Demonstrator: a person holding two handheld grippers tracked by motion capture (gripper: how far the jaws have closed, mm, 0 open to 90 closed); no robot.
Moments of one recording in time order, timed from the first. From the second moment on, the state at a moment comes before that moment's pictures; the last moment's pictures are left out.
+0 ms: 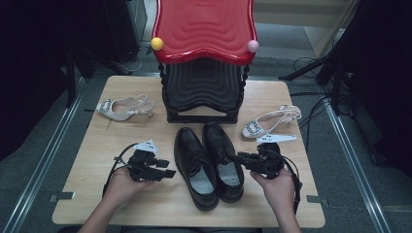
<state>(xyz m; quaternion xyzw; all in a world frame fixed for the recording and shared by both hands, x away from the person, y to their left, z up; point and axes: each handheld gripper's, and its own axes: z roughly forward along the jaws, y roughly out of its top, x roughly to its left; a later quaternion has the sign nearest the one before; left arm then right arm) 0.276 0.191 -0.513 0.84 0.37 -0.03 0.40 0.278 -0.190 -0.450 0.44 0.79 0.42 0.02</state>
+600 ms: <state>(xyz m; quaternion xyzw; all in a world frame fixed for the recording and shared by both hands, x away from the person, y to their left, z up) 0.286 0.199 -0.504 0.84 0.37 0.00 0.41 0.252 -0.162 -0.444 0.42 0.82 0.40 0.00</state>
